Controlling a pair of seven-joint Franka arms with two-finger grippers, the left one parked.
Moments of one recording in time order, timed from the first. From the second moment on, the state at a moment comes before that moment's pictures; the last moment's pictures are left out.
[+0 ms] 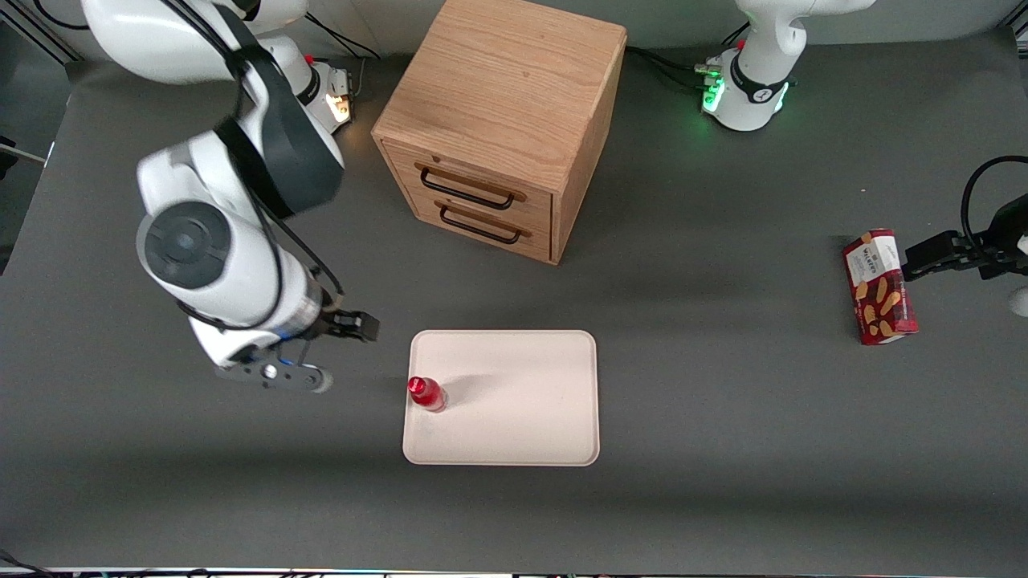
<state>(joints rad) 0.26 0.57 0.19 -1.01 -0.13 1.47 0.59</state>
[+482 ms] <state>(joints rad) 0.11 0.30 0.20 -1.21 -0.10 1.36 0.35</state>
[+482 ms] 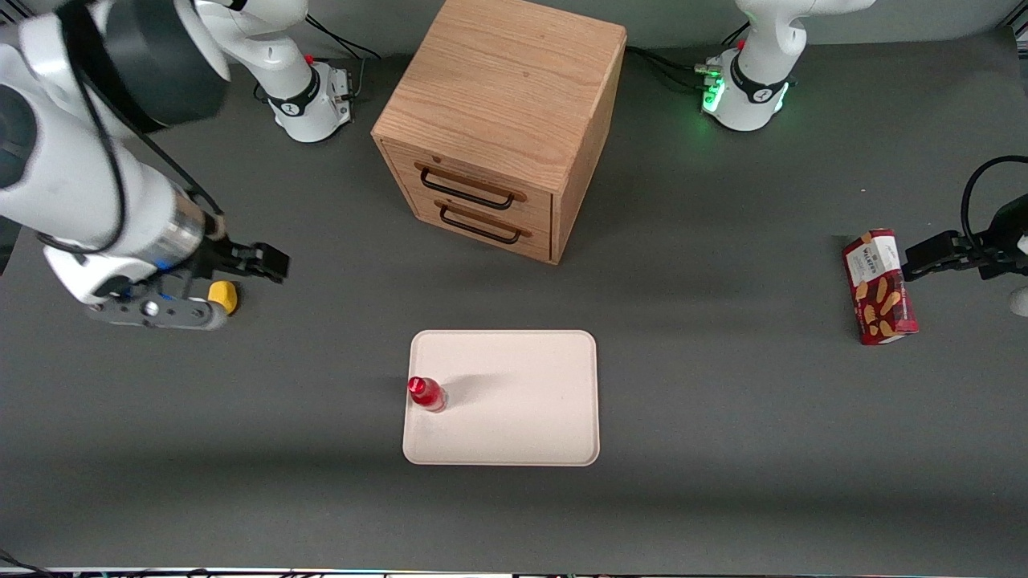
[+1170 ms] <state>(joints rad) 0.03 0.05 0.02 -1.55 -0.04 1.52 0.07</state>
